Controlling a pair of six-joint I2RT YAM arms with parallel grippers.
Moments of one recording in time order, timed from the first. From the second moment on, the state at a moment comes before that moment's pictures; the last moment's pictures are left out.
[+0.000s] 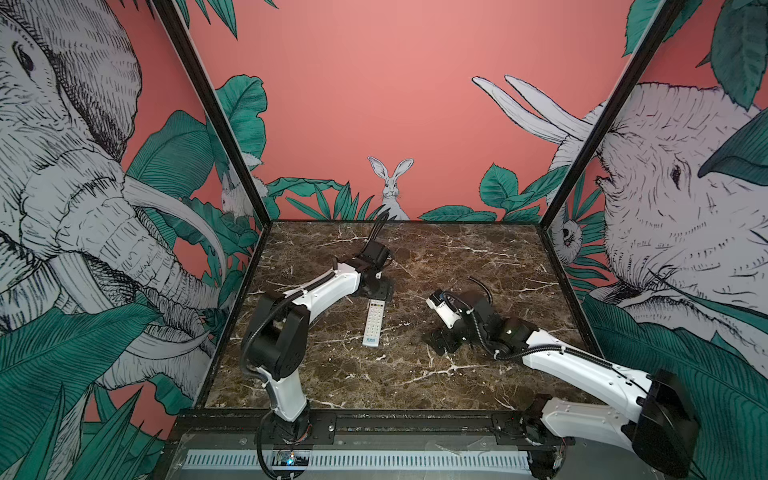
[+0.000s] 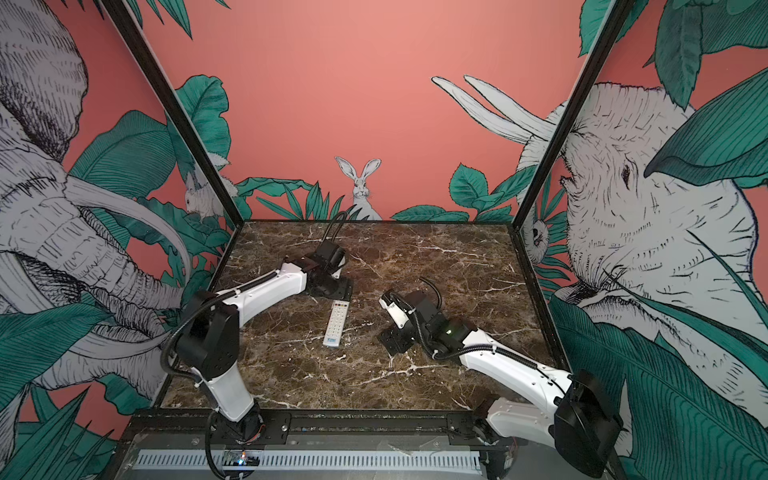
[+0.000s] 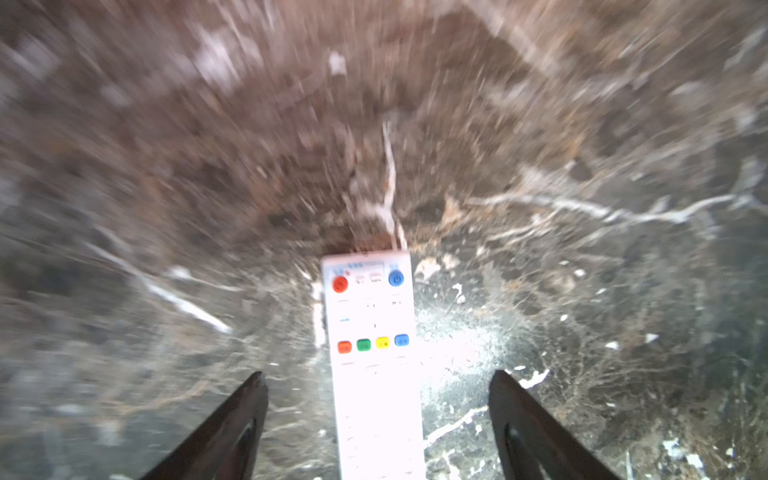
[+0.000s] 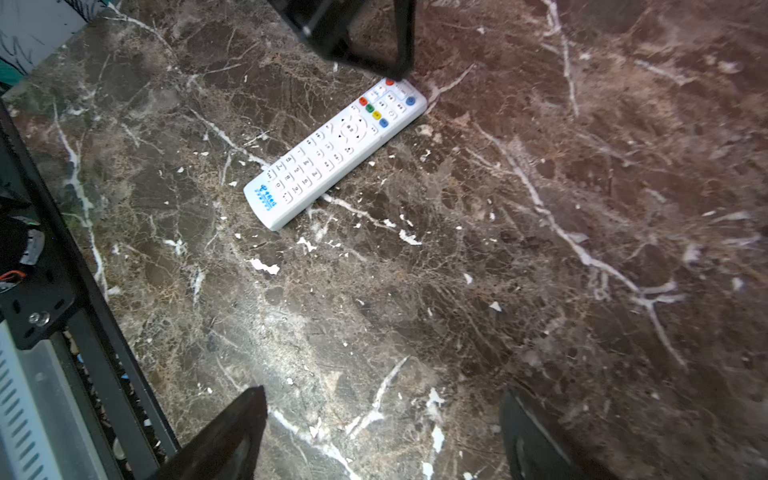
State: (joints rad) left arm -0.57 1.71 1.32 -0.71 -0.07 -0.30; right arm 0.81 1.16 0.76 -0.40 -0.10 0.07
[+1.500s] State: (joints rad) left arm -0.33 1.35 0.35 0.63 -0.60 0.15; right arm 0.21 1.45 0.40 0.59 0.31 -0.26
